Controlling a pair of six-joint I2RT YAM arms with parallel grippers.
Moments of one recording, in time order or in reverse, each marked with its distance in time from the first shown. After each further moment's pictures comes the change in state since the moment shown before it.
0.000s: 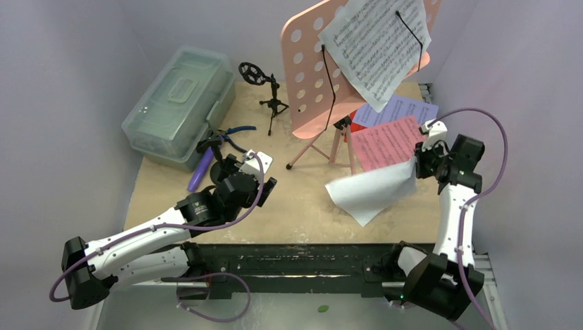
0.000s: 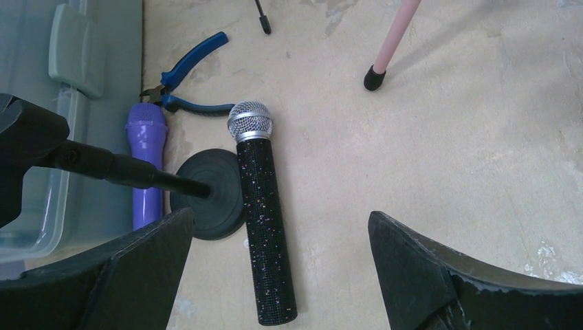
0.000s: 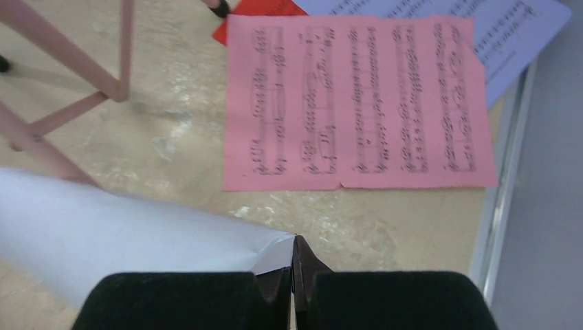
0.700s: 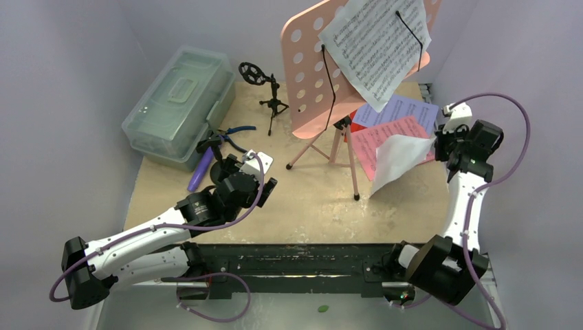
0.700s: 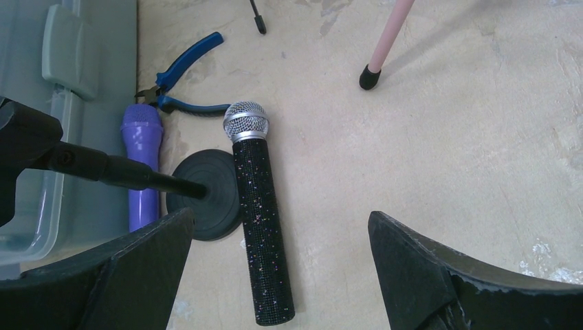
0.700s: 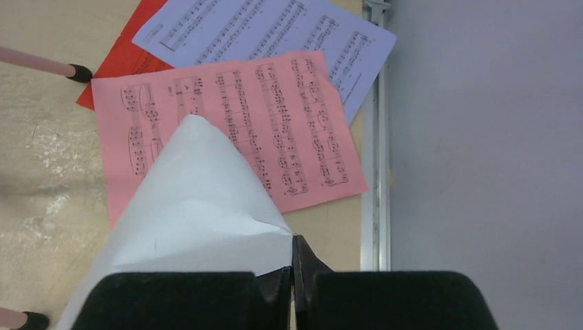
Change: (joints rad) left arm 0.000 -0.002 0.000 0.000 0.011 0.000; right arm -0.106 0.126 0.123 0.177 0.182 0.053
